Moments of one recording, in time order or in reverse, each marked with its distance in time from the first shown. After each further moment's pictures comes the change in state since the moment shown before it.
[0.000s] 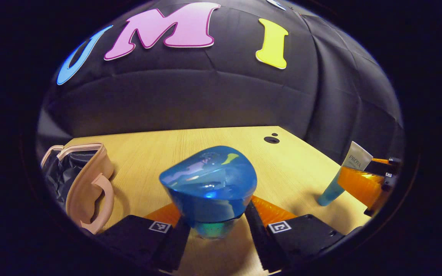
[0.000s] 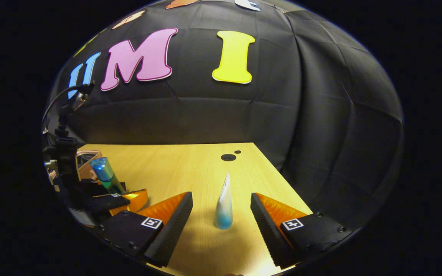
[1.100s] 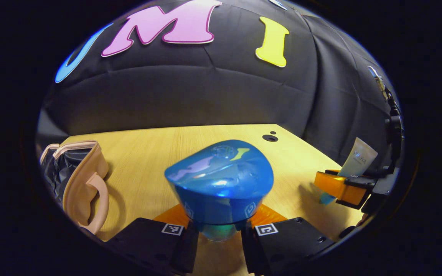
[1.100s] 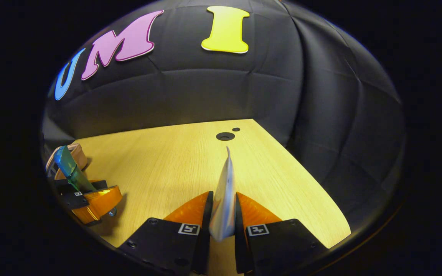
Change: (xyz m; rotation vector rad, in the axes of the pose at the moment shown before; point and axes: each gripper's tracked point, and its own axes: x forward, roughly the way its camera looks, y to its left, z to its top) left arm 0.000 0.003 0.005 -0.030 -0.016 -0.039; right arm 0.052 0.001 -0.030 0.039 0.117 -0.023
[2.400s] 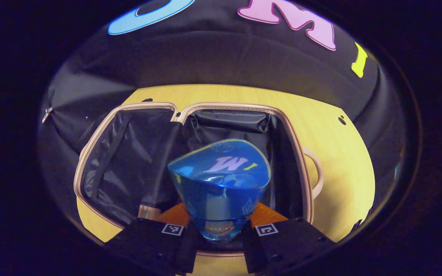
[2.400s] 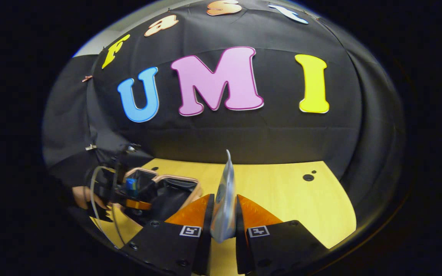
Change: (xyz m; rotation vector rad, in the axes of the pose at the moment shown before) left arm -0.171 0.310 -0.036 -0.165 0.546 0.220; right arm -0.214 0.250 0.124 -0.038 -0.114 0.484
